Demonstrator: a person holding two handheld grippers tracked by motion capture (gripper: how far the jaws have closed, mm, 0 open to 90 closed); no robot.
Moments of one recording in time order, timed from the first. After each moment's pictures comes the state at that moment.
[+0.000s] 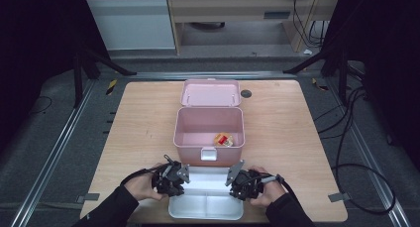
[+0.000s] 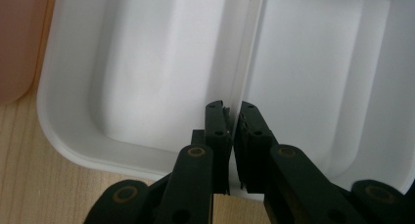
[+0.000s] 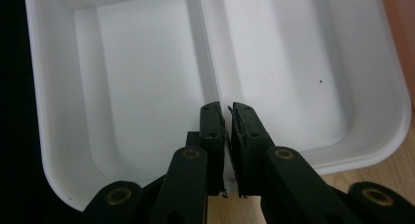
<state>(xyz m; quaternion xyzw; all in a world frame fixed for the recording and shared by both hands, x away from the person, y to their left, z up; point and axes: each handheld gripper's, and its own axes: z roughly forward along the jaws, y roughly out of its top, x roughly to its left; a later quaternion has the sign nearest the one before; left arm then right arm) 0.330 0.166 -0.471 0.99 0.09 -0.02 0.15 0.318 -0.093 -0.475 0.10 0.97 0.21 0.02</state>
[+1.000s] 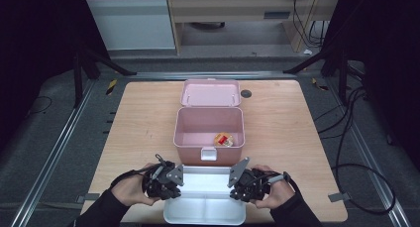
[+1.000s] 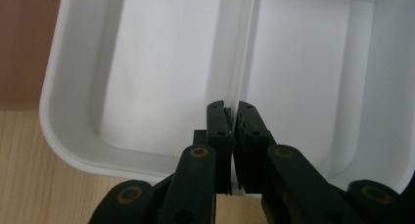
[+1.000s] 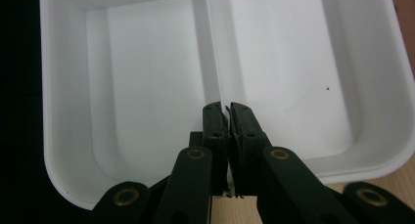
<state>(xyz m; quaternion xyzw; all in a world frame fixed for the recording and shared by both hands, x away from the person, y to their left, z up) 0.300 0.173 -0.411 0.98 0.07 -0.01 0.17 0.300 -0.097 -0.425 0.07 0.97 0.23 0.00</state>
